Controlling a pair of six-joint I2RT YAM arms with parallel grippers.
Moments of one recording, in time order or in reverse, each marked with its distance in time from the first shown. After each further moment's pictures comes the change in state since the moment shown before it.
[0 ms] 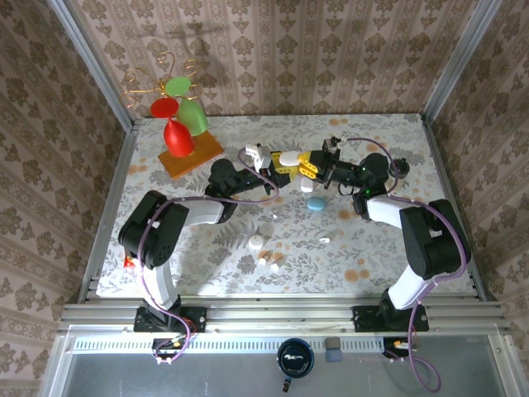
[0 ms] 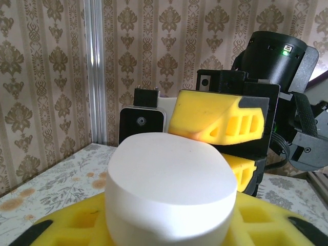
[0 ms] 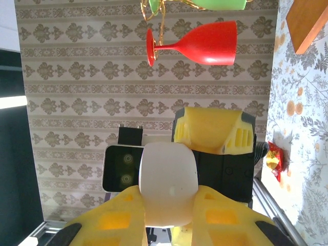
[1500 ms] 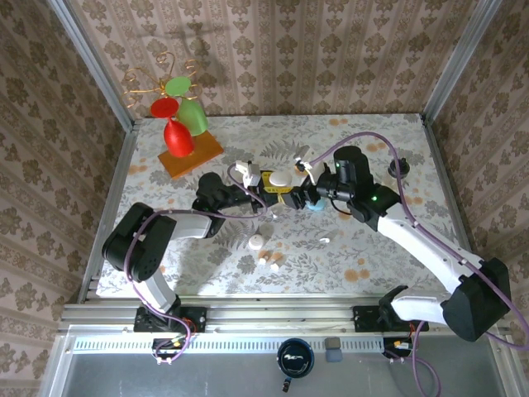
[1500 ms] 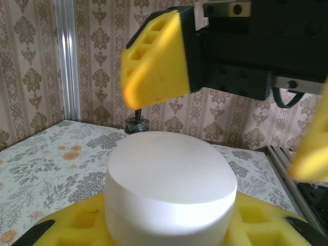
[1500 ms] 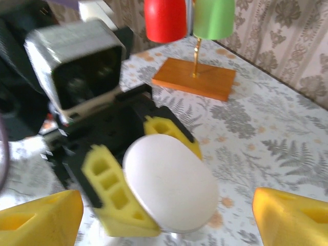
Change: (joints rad) left arm 0.027 -0.142 -0.221 0.003 0.120 0.000; right arm 0.315 -0.414 0.232 -1.357 0.665 -2.026
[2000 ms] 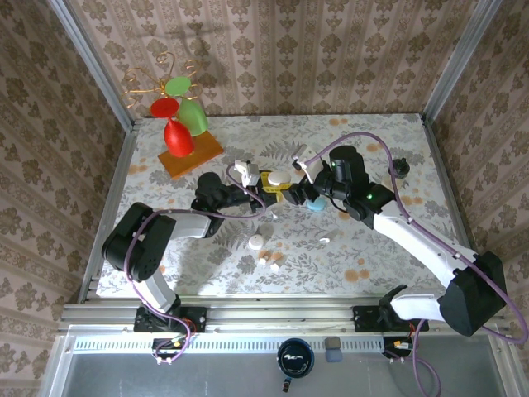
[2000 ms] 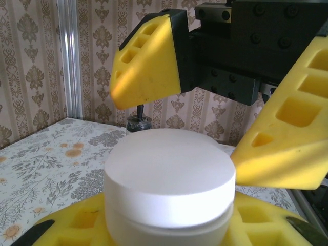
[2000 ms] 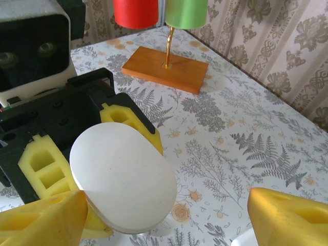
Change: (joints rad) left arm 0.012 0.000 -0.001 -0.003 0.007 0.000; right arm 0.006 0.025 0.002 0.029 0.077 -0.024
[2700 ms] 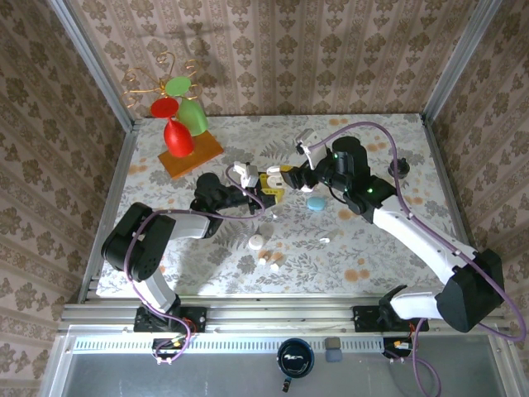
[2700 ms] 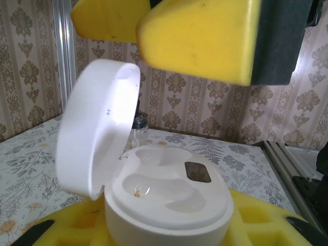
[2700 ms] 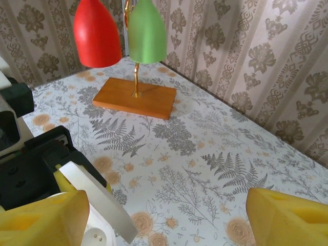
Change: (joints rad) left arm 0.011 0.000 -0.012 0.000 0.025 0.001; right arm -0.010 0.026 0.067 0.061 0.084 0.076
